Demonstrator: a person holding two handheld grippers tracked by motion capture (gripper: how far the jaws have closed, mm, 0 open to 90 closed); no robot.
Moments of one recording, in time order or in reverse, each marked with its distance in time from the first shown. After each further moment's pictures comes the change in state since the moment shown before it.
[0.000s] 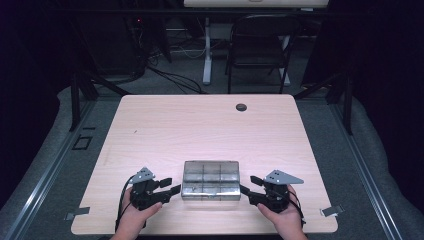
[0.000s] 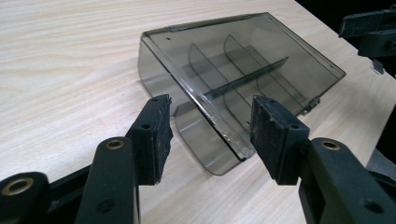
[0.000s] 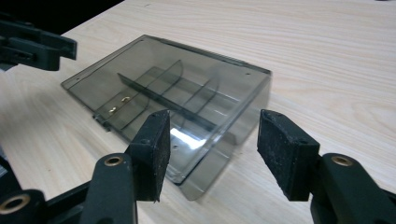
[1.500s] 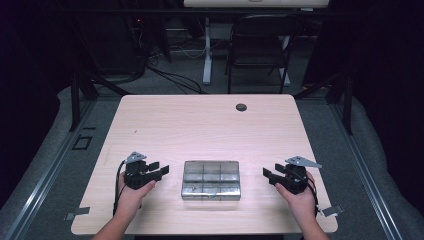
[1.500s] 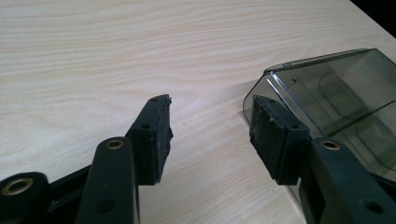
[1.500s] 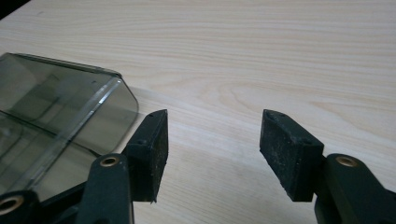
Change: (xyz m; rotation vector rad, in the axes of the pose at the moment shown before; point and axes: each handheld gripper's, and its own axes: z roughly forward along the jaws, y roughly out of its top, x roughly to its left) left arm 0.056 0.020 0.013 -0.016 0.179 -0.090; right arm -0.075 0.002 0.000 0.035 -0.215 0.156
